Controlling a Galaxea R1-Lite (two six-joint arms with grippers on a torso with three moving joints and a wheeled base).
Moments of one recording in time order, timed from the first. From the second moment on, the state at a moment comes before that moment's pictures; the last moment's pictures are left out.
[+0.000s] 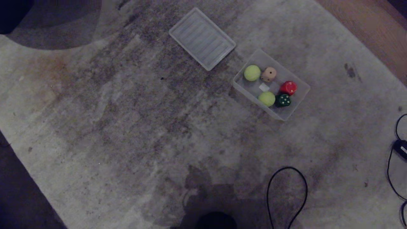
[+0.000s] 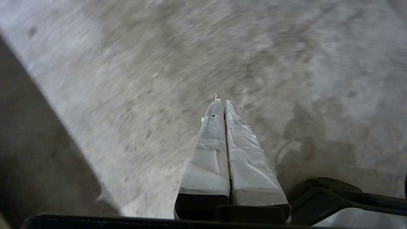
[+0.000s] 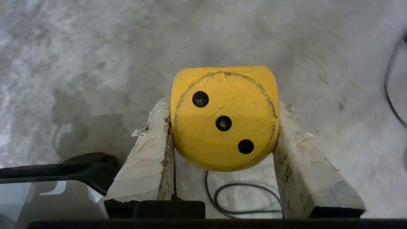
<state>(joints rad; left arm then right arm) 0.00 0.00 0.00 -0.01 0.06 -0.11 0.00 0.00 -0.01 0.02 -0.01 0.06</state>
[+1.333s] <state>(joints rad) 0.00 0.00 0.00 -0.01 0.07 -0.12 0.00 0.01 -0.03 0.06 -0.01 0.05</state>
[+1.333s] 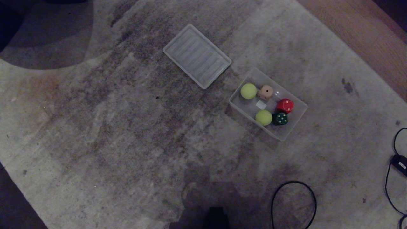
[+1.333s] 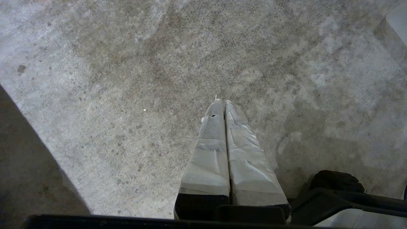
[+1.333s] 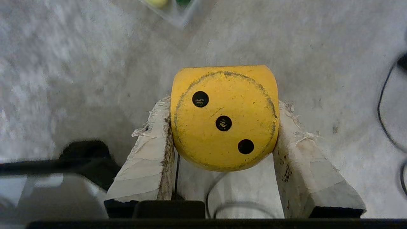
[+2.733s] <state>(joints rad) 0.00 0.00 0.00 -0.01 0.07 -0.12 0.16 1.85 -0.66 -1.00 -0.04 0.34</state>
